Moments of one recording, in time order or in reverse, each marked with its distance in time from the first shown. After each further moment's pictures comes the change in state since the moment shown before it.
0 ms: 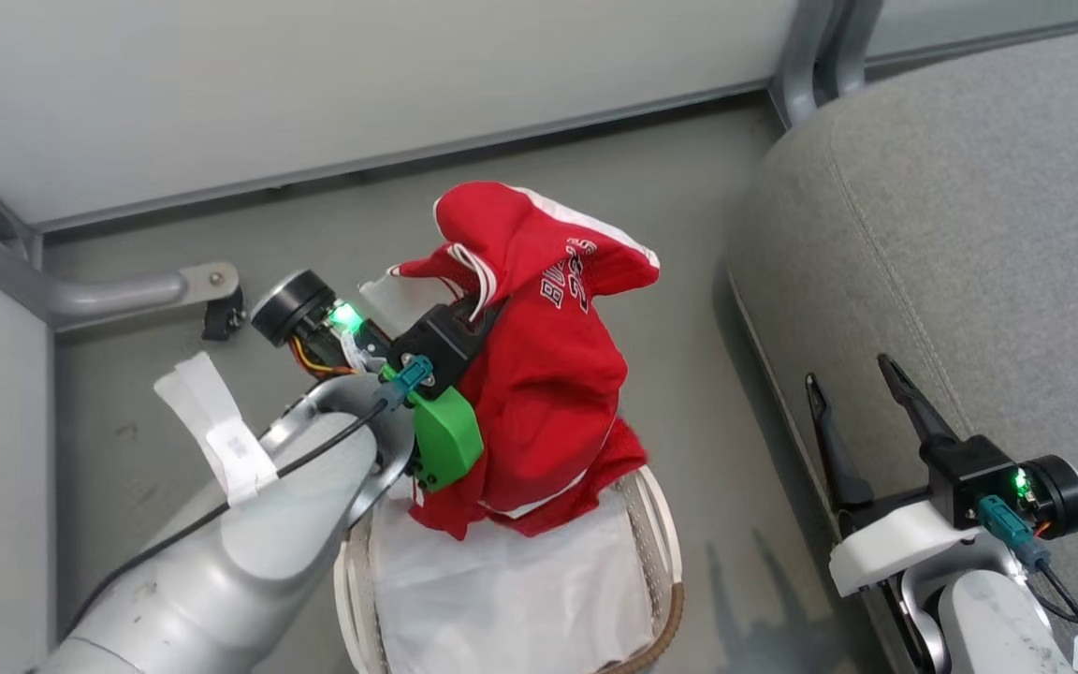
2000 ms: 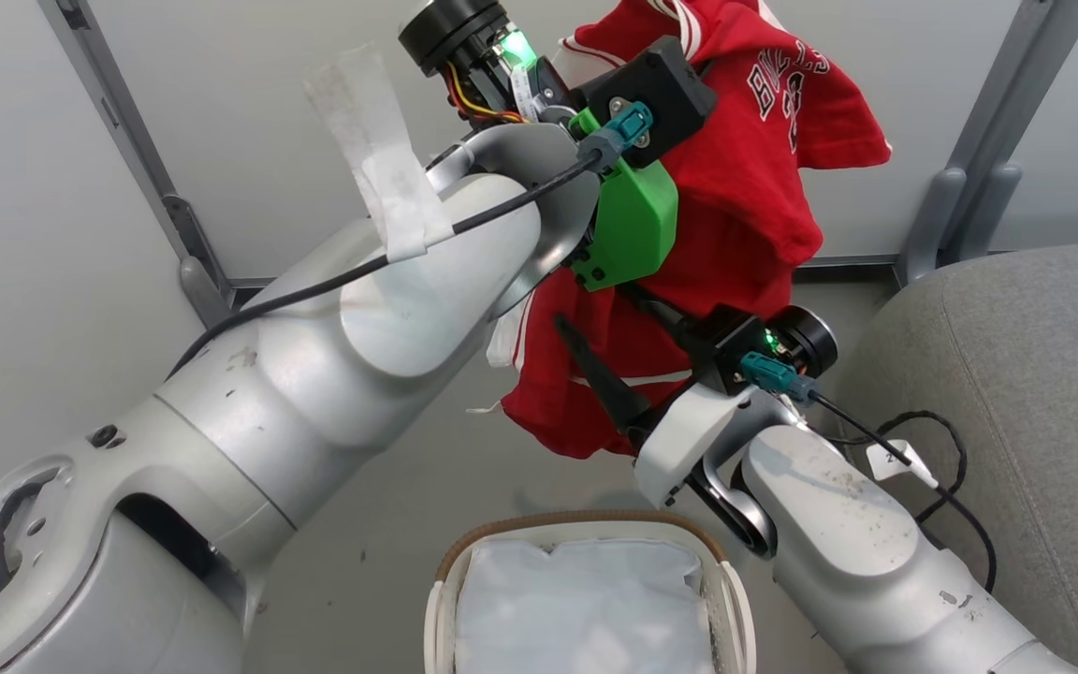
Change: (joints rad) left arm -0.502 -0.181 -0.229 0.045 -0.207 0.025 0.163; right arm -0.488 -0.001 0.583 0.378 0.339 0.000 -0.001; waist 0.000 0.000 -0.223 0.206
